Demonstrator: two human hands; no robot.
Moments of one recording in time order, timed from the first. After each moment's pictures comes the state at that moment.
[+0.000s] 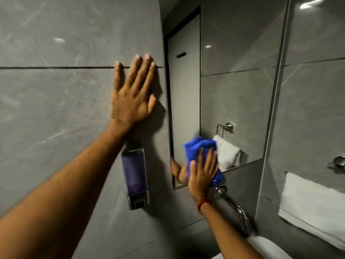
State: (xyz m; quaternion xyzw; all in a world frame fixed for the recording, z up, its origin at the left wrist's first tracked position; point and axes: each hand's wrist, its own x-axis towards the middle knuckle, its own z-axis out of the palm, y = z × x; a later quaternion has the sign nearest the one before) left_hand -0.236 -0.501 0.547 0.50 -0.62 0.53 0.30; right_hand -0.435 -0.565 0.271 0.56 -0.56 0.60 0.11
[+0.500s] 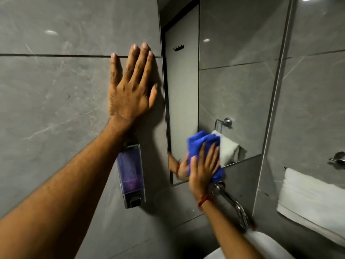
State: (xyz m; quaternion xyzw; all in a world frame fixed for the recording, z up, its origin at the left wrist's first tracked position) left_hand -0.248 -0.512 0.538 0.51 -0.61 0.52 0.31; right_hand -0.441 -0.569 0.269 0.51 -0.59 0.62 0.07
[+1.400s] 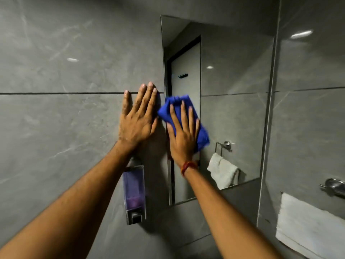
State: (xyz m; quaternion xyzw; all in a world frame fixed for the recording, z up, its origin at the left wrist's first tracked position) left_hand -0.256 -0.482 0.548 0.56 -0.65 0.44 0.26; right_hand -0.394 -0.553 0.469 0.63 -0.43 0.60 0.22
